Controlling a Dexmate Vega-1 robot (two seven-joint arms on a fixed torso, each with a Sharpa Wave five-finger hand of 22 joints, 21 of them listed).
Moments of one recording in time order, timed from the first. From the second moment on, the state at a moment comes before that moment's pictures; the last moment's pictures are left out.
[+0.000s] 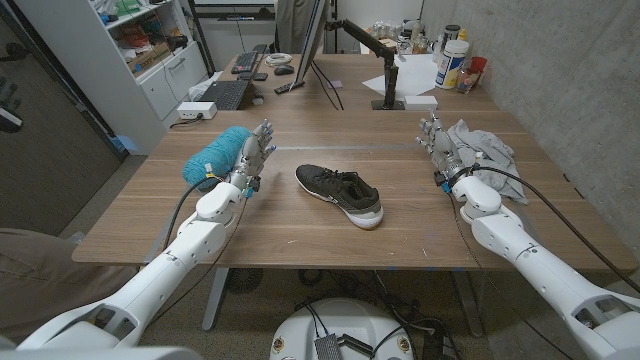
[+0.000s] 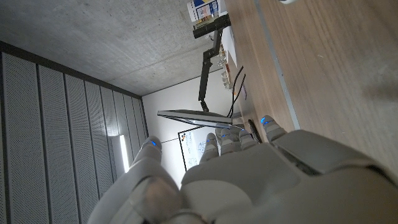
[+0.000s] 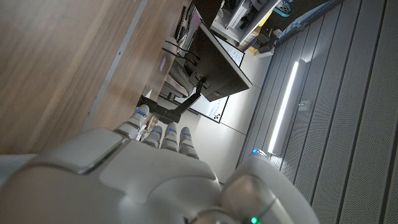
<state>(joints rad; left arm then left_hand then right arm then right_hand) 0.86 0.52 0.38 -1.35 -0.64 -0.28 -0.01 0.11 0.04 0.38 -0.08 0.18 -0.02 -0.01 0.18 0.17 -0.07 0.03 0.21 0.19 -0.16 0.07 0.18 0.18 -0.10 0.20 0.19 0.17 -0.83 -0.56 -0.38 -1.31 0.52 0.33 -0.02 0.06 -0.04 0.10 0.10 0.22 -0.01 0.01 0.19 0.19 -0.05 0.02 0.19 0.19 -0.17 -0.03 0.18 0.20 0.00 0.03 0.28 0.17</state>
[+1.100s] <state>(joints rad) 0.87 0.54 0.36 -1.37 -0.64 -0.29 -0.02 0.11 0.05 0.38 -0.08 0.18 -0.02 -0.01 0.18 0.17 -0.07 0.04 0.21 0.19 -0.16 0.08 0.18 0.18 -0.11 0.20 0.19 0.17 -0.82 -0.67 -0.43 -1.39 0.22 0.31 -0.17 0.07 -0.04 0.10 0.09 0.22 0.01 -0.02 0.20 0.19 -0.06 -0.01 0.19 0.19 -0.17 -0.03 0.18 0.20 -0.01 0.02 0.25 0.17</state>
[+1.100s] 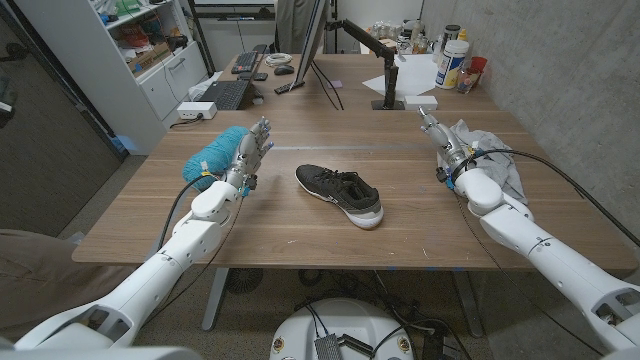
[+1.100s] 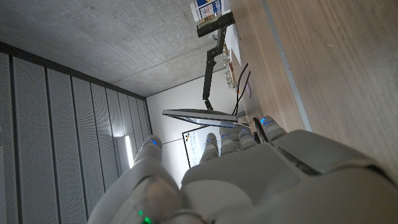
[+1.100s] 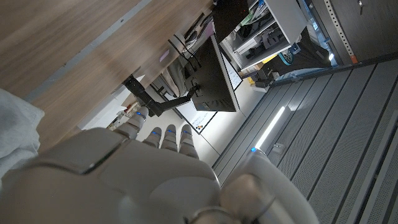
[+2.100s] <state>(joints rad) 0.89 0.56 0.36 -1.39 -0.64 -0.29 -0.02 0.12 0.05 0.39 -0.09 0.18 -0.02 -0.01 0.18 0.17 -0.07 0.04 0.21 0.19 -0.17 0.08 0.18 0.18 -0.11 0.19 0.19 0.17 -0.80 -0.80 -0.48 -1.51 -0.14 0.14 -0.29 0.08 -0.03 0.10 0.08 0.22 0.01 -0.03 0.20 0.19 -0.07 -0.02 0.19 0.19 -0.17 -0.03 0.19 0.19 -0.01 0.02 0.24 0.17</state>
